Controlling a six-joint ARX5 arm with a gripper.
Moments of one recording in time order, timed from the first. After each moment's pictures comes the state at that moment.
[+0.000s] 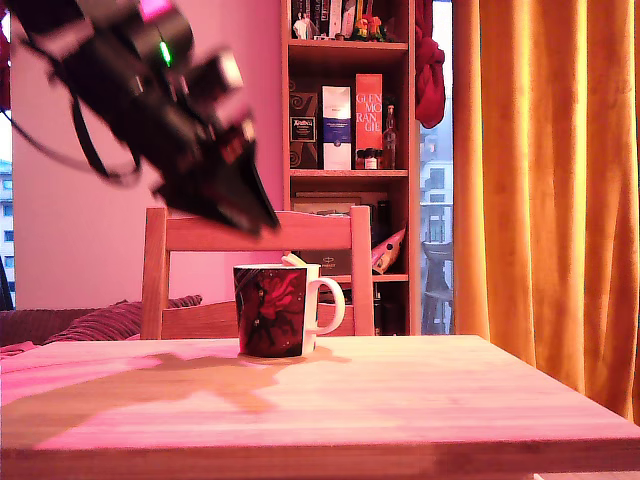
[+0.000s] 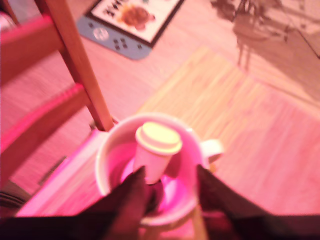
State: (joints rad) arm -0.45 1.66 1.18 -0.34 0.44 0.17
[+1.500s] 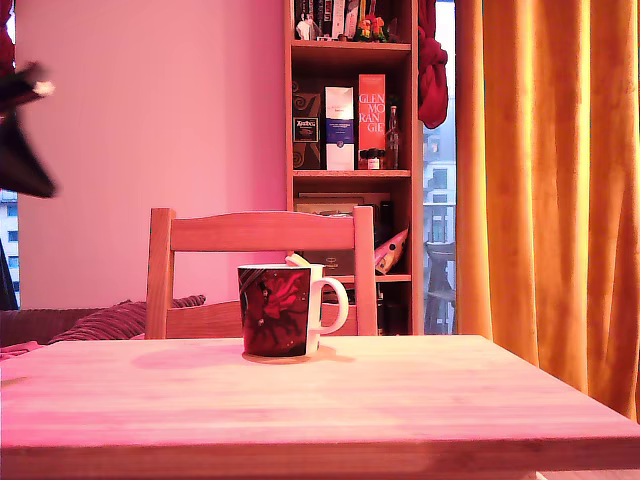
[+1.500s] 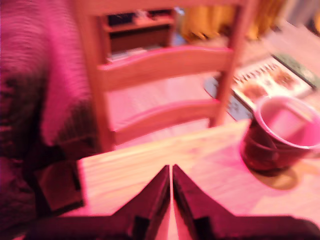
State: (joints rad) arm -0.10 1.01 0.55 -0.03 0.28 -0.06
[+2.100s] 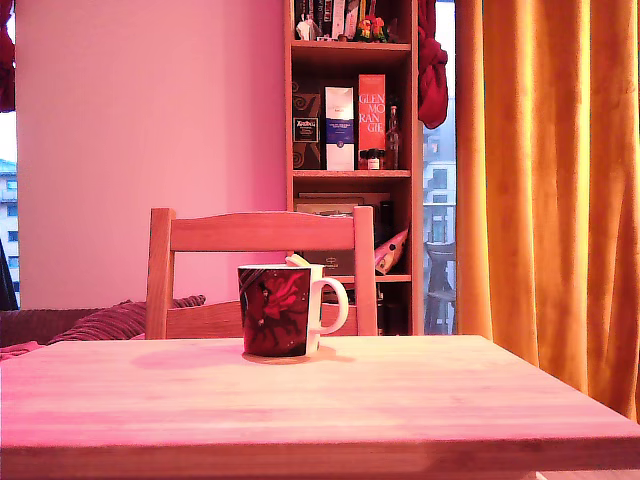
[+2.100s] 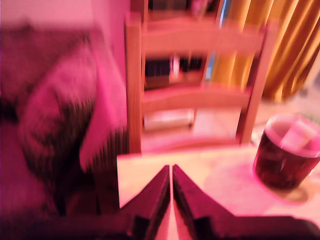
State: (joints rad) arm -0.08 0.49 0.28 -0.02 0.18 -0.13
